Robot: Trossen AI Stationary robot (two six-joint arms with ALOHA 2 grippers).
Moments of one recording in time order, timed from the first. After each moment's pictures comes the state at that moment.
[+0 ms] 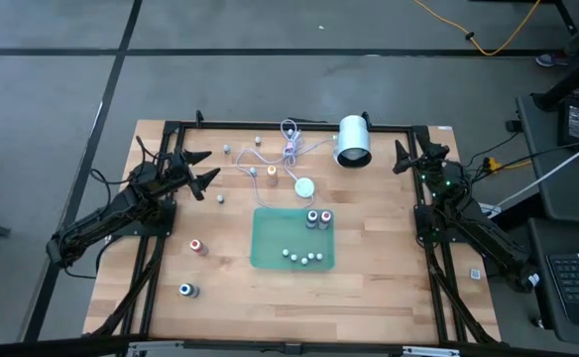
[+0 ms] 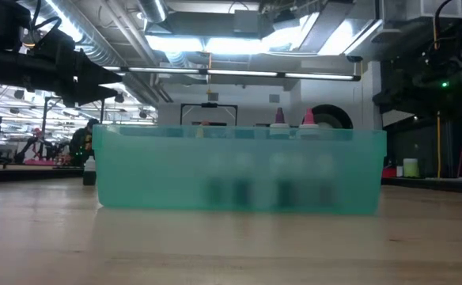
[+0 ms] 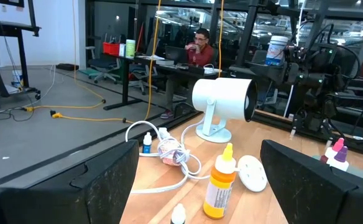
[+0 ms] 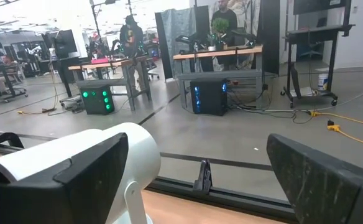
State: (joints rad) left arm 0.62 0.00 0.01 0.03 0.07 -0.16; right arm -0.84 0.03 0.01 0.07 0.30 0.12
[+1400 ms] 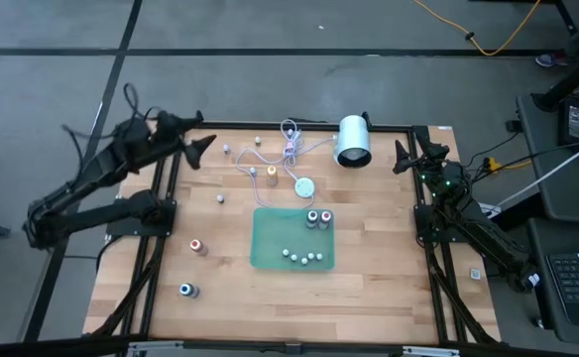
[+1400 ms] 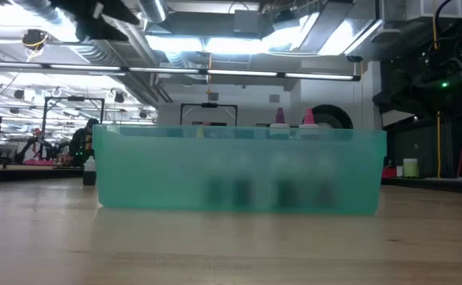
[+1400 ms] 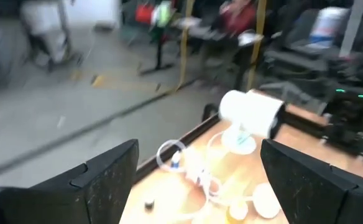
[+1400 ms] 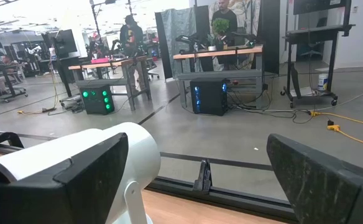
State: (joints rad) left arm 0.62 0.59 0.79 -0.40 -0.08 -0.15; right arm -0.84 0.03 0.01 0.07 0.30 0.12
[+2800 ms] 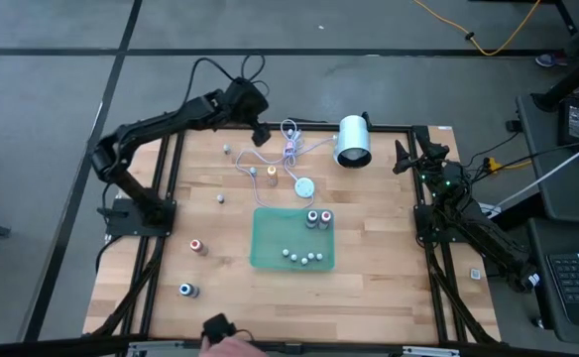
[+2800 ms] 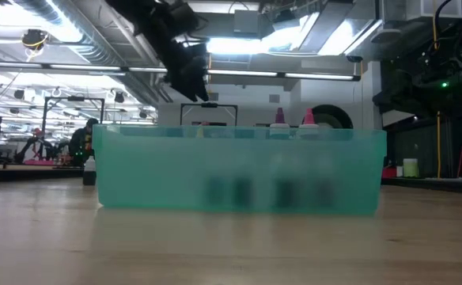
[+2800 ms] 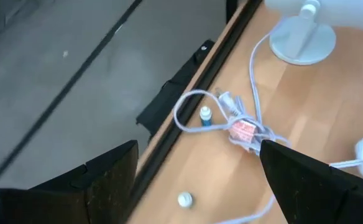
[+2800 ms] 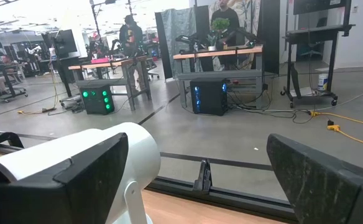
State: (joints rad) left arm 0.65 1.58 1.33 -0.50 -0.08 0.19; right arm -0.84 0.03 0.01 0.07 0.30 0.12
